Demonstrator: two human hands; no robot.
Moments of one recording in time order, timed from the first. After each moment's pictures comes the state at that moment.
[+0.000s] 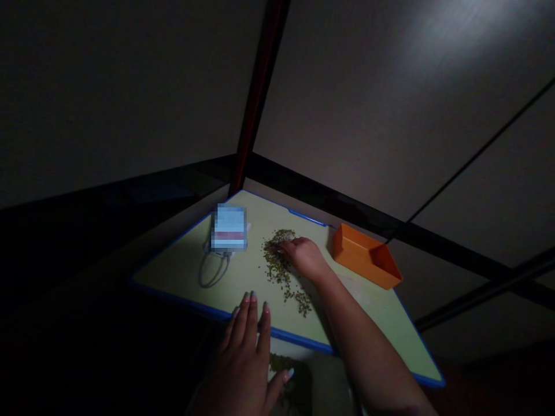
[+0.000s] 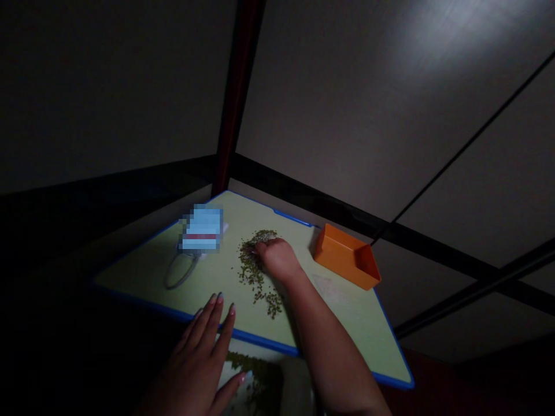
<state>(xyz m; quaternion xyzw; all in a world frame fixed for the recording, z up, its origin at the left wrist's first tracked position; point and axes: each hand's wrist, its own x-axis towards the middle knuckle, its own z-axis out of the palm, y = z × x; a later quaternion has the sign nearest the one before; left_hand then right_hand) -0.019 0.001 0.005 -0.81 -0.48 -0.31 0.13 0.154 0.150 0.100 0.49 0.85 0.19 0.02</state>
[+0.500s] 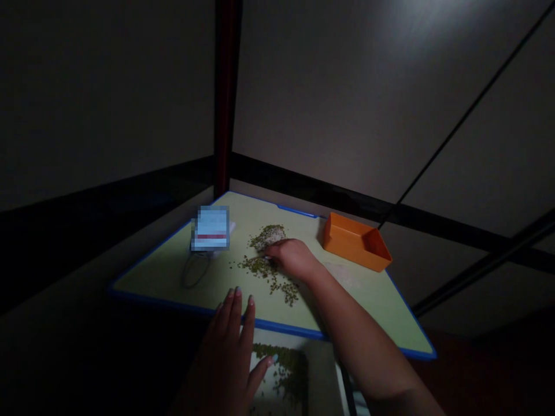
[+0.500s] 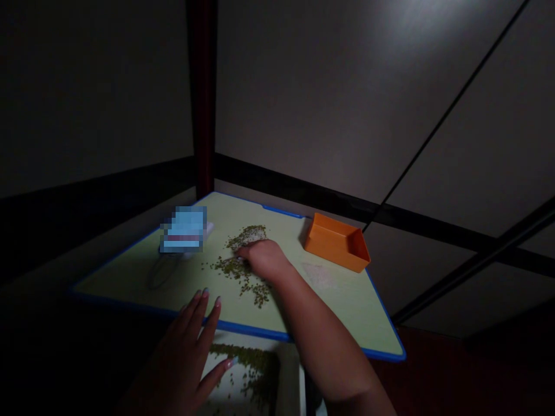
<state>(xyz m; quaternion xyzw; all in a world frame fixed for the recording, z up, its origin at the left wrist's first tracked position) -0.017 0.006 -0.008 -0.82 -0.47 -0.29 0.17 0.163 0.129 0.103 0.46 0.88 0.10 0.00</state>
